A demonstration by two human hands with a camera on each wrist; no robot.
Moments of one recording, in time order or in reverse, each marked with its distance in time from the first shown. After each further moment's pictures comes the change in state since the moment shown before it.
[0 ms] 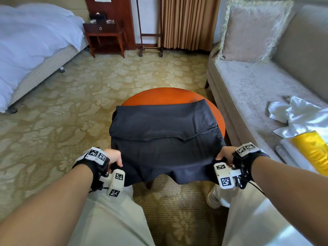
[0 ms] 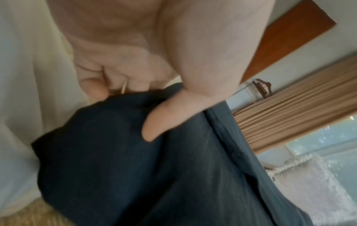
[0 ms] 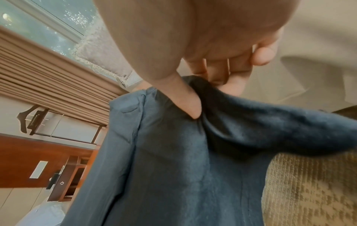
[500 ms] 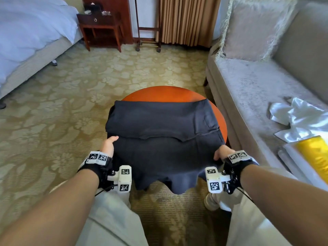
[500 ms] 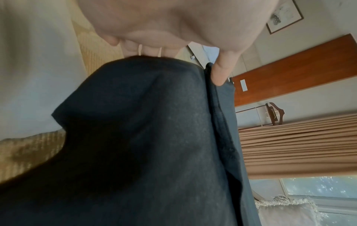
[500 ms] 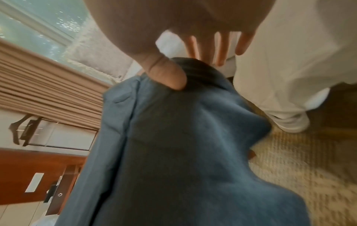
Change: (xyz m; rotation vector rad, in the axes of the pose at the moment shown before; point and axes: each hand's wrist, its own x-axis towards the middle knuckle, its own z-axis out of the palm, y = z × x) left_hand 0.033 0.024 0.008 -0.882 0.058 0.150; right_hand 0.041 -0.021 0.011 -0.086 0.108 0.049
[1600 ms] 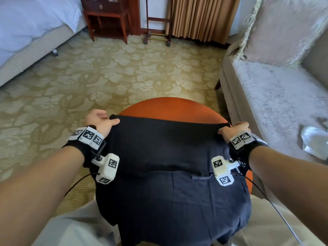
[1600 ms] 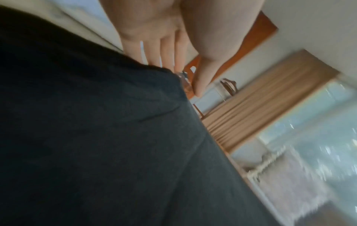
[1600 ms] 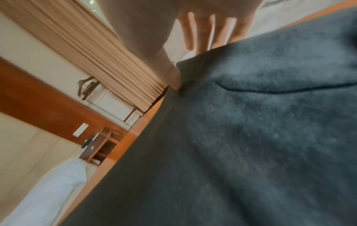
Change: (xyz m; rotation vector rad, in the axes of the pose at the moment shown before) left_hand 0.147 0.121 0.048 0.363 0.290 0.357; right_hand 0.104 -0.152 -0.072 0.282 0.488 -0.046
